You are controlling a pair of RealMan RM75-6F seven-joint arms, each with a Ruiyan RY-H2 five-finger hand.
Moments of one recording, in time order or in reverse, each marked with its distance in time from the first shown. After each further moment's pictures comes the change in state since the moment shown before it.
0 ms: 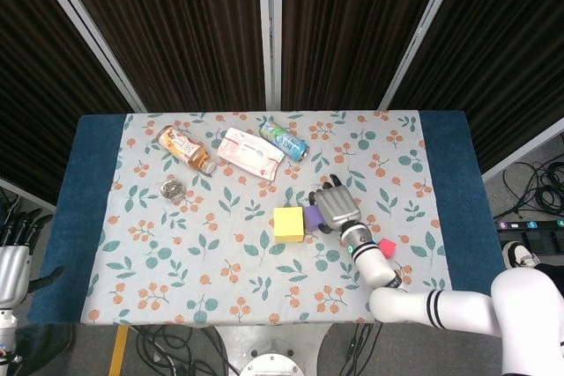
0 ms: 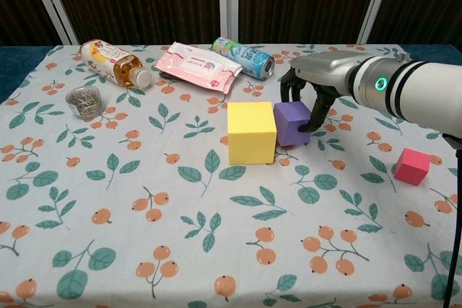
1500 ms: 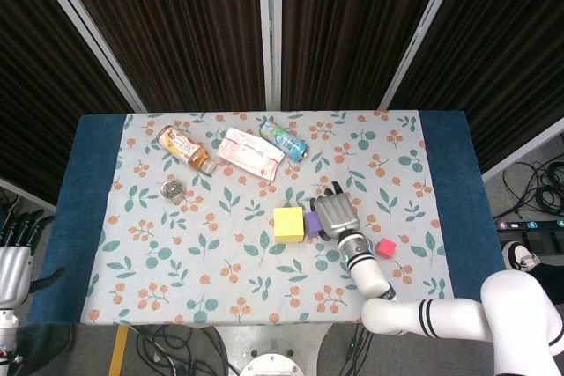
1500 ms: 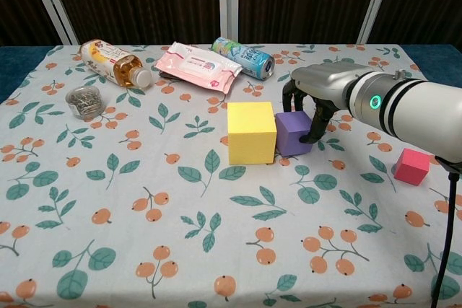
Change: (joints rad) left arm -0.001 -0.016 0.002 0.035 0.011 -0.003 -0.033; right arm -0.009 -0.059 -0.005 -0.041 0.061 0.115 -0.091
